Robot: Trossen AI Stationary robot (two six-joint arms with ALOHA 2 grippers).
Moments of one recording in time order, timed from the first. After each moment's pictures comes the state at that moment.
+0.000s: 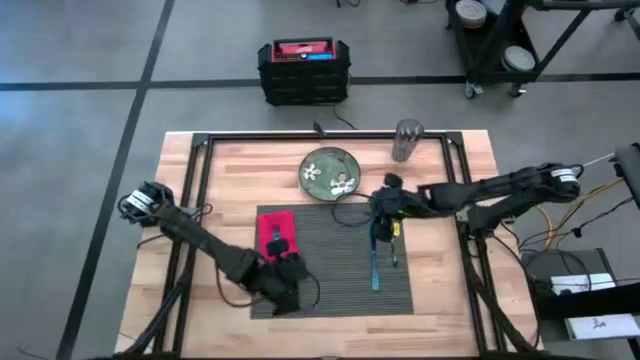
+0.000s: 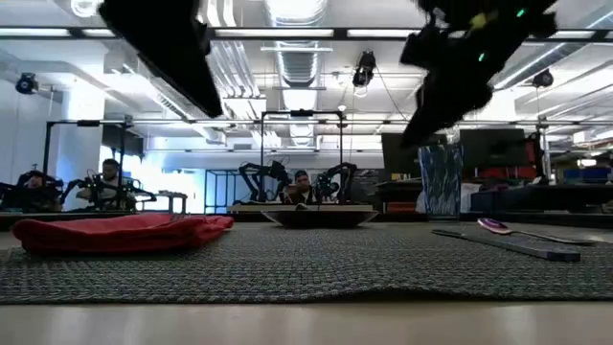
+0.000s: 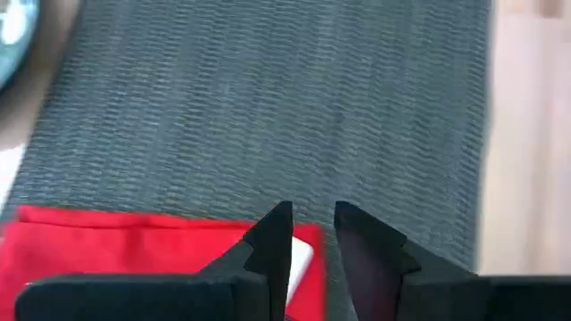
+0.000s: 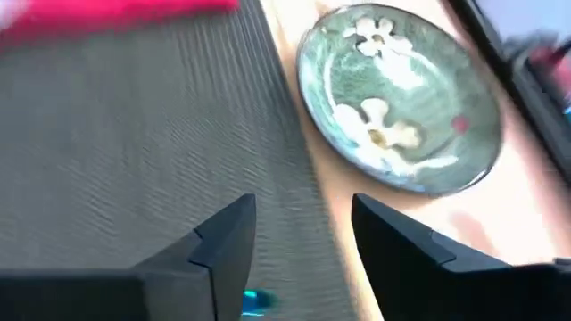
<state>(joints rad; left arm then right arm) -0.53 1.71 1.29 -0.72 -0.43 -0.66 -0.01 1.31 0.76 -0.28 0.29 -0.08</state>
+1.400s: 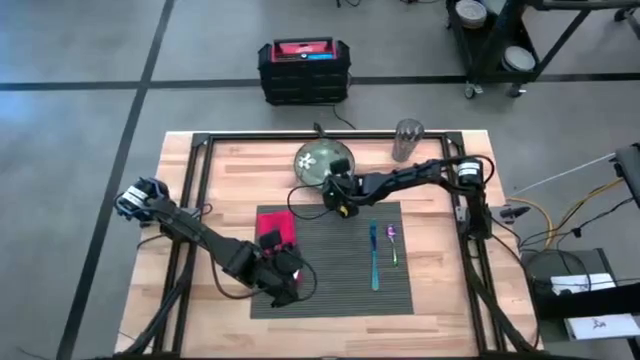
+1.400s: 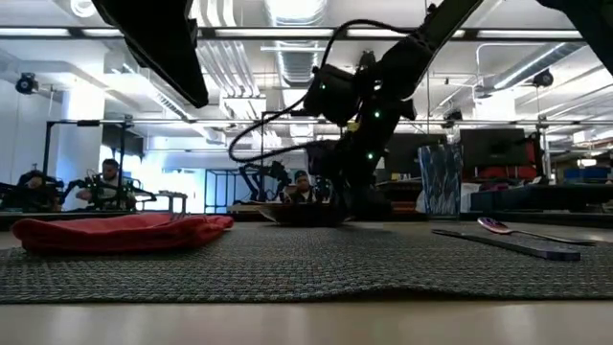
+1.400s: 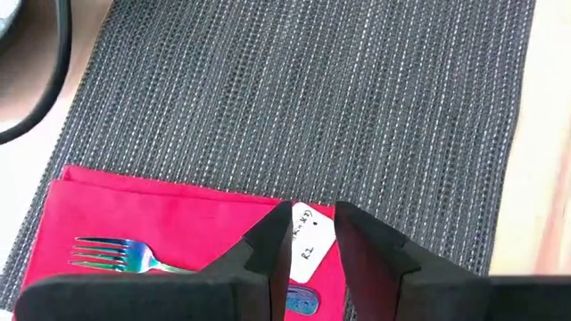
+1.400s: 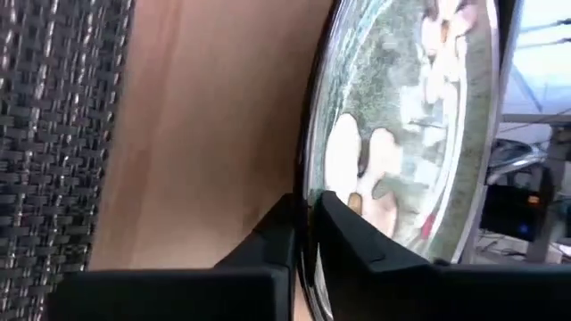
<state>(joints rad) -0.52 1.67 1.30 -0.81 -0.43 -0.74 -0.20 2.00 1.21 -0.25 0.48 -0.63</state>
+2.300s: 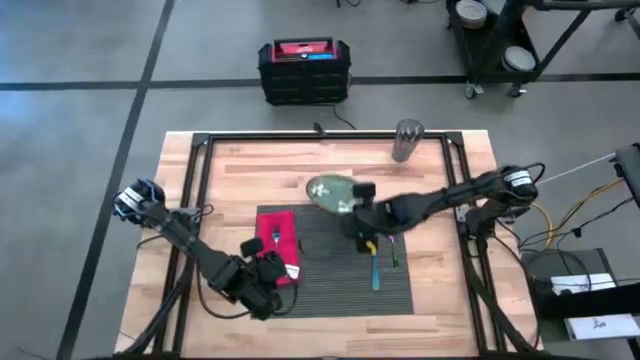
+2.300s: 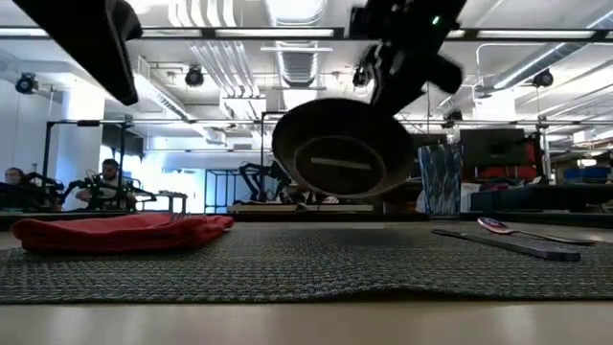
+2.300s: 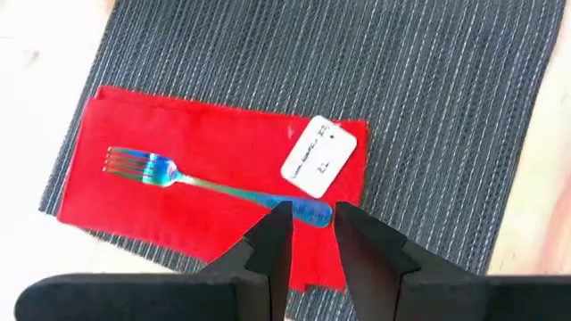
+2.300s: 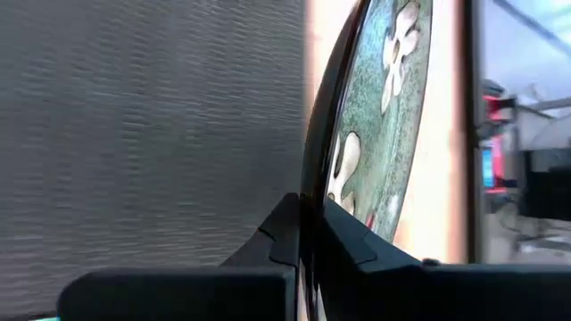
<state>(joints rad) -0.66 1.65 1.30 -1.02 -0.46 -0.95 0.23 1.66 1.28 -0.74 0.48 -0.04</state>
